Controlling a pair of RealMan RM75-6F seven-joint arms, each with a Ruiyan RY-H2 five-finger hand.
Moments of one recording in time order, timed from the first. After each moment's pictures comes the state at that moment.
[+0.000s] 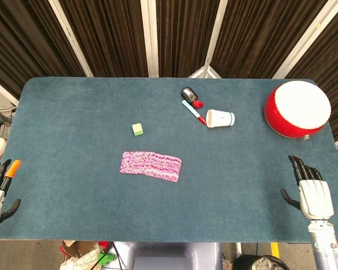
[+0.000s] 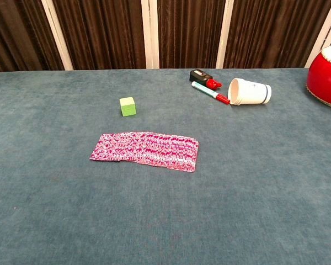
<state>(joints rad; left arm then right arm) 0.00 -1.03 0.00 -1.81 1.57 1.57 0.37 0.11 -1.28 0.10 -1.49 -1.49 1.50 -0.08</state>
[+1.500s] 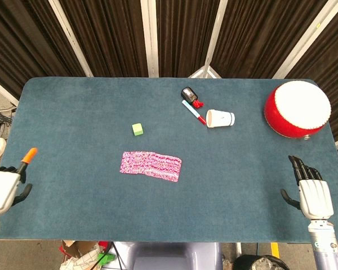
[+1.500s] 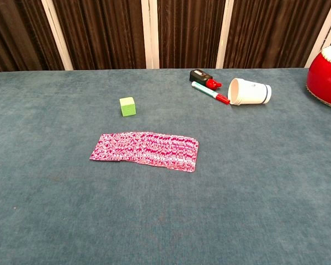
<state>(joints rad) -0.16 -1.00 -0.07 -1.82 1.48 1.33 0.34 0.12 -1.28 0.10 -1.48 -1.48 1.49 -0.07</state>
